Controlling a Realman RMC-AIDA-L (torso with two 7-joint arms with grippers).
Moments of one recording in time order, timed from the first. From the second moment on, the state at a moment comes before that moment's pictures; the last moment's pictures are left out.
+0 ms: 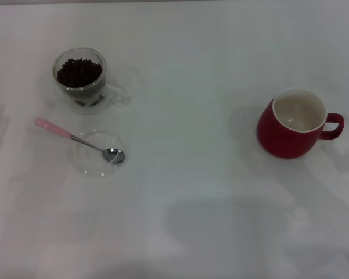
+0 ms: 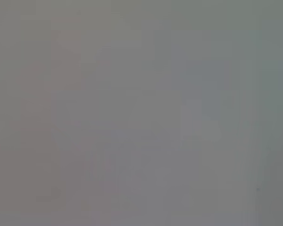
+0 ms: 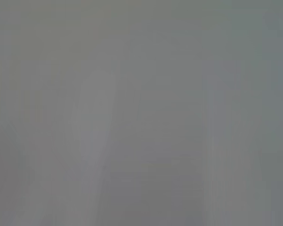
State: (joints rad) left arm -0.28 -2.08 0.61 -0.14 0.79 1.76 -0.23; right arm 0.11 2.01 -1.67 0.05 -0.19 -1.91 0.29
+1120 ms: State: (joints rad) left arm -0.26 -2.08 0.61 -0.14 0.78 1.76 -0.23; right arm 0.10 2.01 -1.68 0.10 -0.19 -1.80 0.28
